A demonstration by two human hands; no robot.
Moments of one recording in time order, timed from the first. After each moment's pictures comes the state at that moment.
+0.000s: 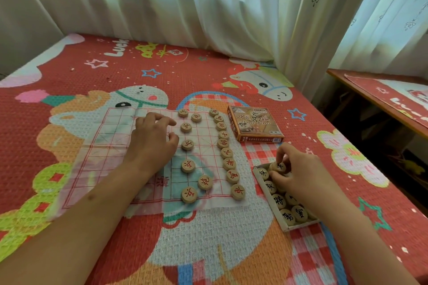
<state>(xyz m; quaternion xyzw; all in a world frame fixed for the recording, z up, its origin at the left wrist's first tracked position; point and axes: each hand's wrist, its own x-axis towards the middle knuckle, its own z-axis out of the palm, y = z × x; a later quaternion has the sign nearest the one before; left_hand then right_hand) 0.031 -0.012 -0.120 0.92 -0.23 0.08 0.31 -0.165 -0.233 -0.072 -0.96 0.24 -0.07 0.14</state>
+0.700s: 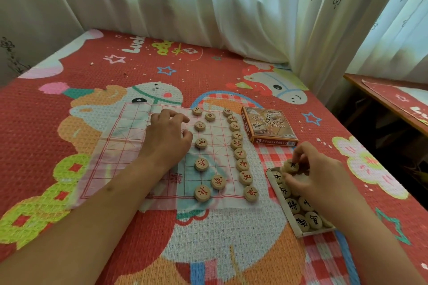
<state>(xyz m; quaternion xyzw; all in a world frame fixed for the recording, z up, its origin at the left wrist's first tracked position) 0.033 -0.012 -0.121 0.92 -0.22 0.08 0.31 -0.170 -0.221 -0.063 -0.96 0.20 -0.12 0.16</state>
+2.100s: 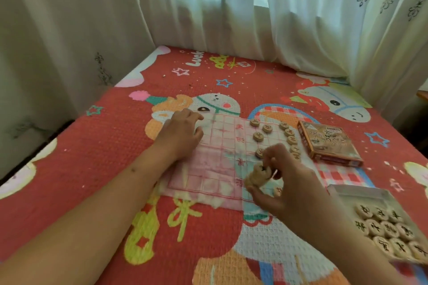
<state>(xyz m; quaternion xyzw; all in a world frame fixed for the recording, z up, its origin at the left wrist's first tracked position) 0.078 0.094 -0.112 0.94 -0.22 0.06 0.23 -0.130 -0.087 -0.056 -0.96 -0.03 -0.12 0.24</state>
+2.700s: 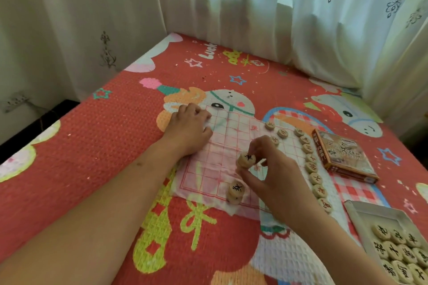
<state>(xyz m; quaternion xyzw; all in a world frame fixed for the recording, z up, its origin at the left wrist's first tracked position) 0.094 0.106 -0.126 0.95 -0.21 0.03 0.21 -0.069 -0.060 -0.086 -0.96 -0.04 -0.13 0.23</state>
